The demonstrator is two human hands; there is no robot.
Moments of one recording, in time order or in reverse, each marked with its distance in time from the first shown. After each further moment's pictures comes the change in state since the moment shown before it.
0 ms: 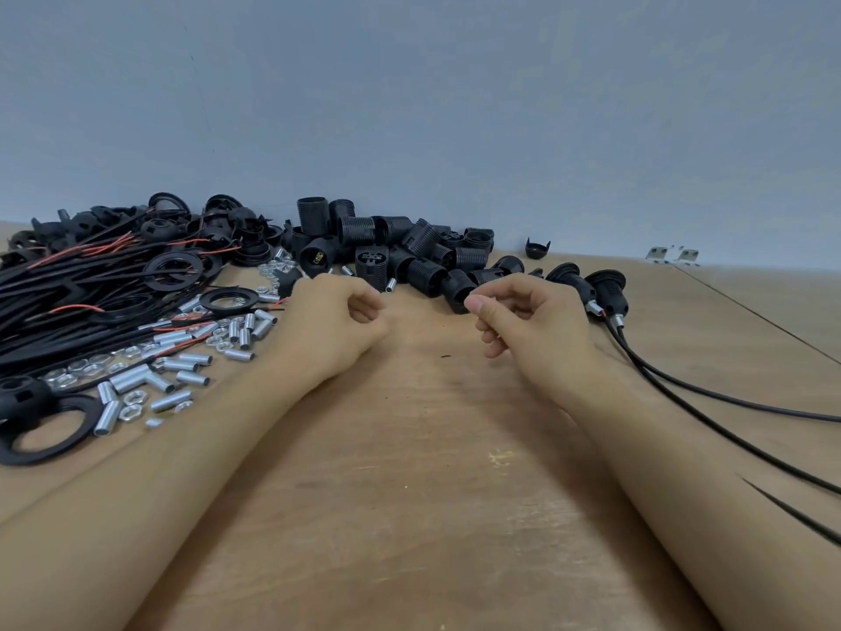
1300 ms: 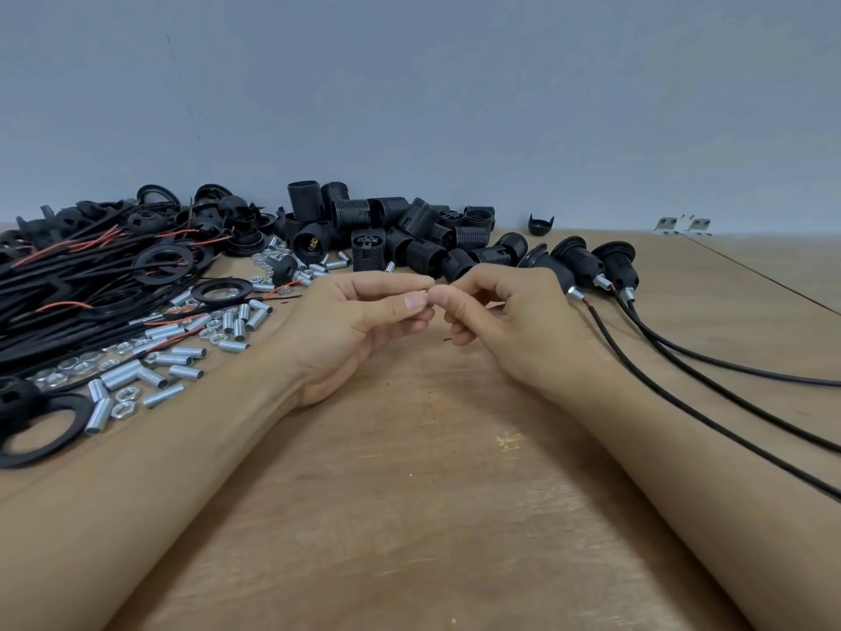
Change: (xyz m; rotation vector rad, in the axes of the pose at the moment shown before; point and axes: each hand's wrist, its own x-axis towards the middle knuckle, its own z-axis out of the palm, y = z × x) left_hand -0.017 0.014 0.007 -1.063 -0.315 -0.191; right_hand -0.006 -0.004 0.015 -0.180 -0.149 -0.276
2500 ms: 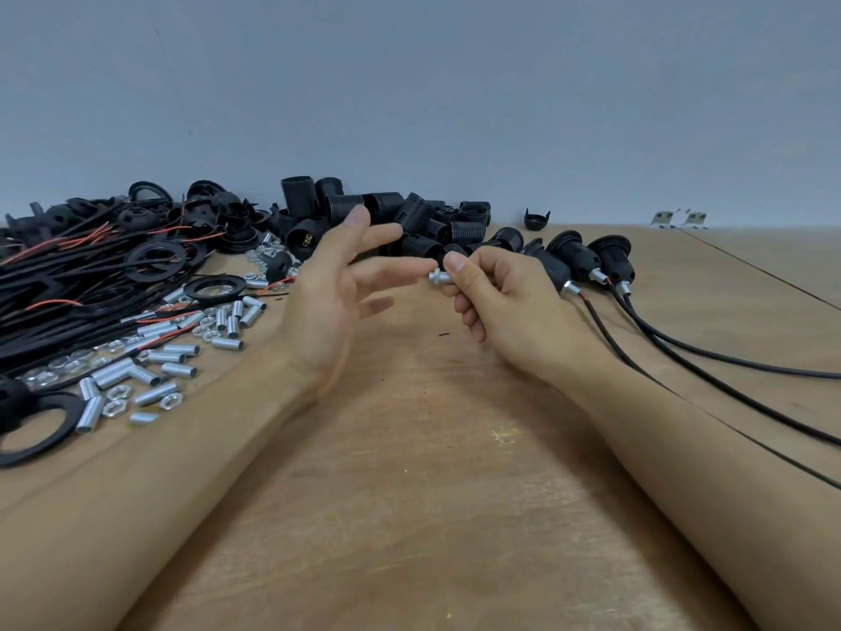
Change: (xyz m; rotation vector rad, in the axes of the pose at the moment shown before) left_hand -0.007 0.014 0.015 0.118 0.132 0.128; right_hand 0.008 0.001 0.004 0.136 0.059 0.229
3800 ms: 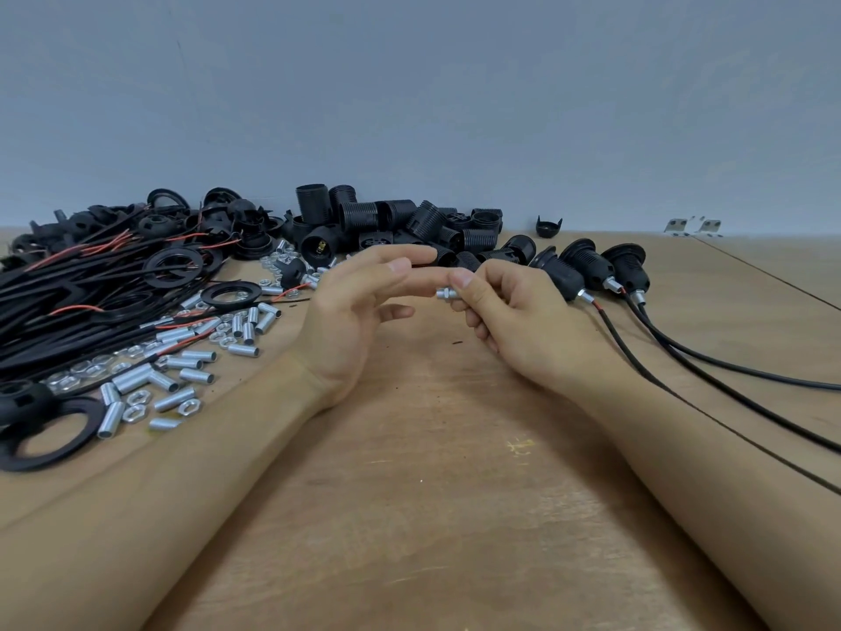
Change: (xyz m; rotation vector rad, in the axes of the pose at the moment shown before) left_hand 0.004 -0.007 -0.008 0.047 -0.086 0.052; right_hand 0.004 0.008 0.001 -0.038 -0.057 -0.009
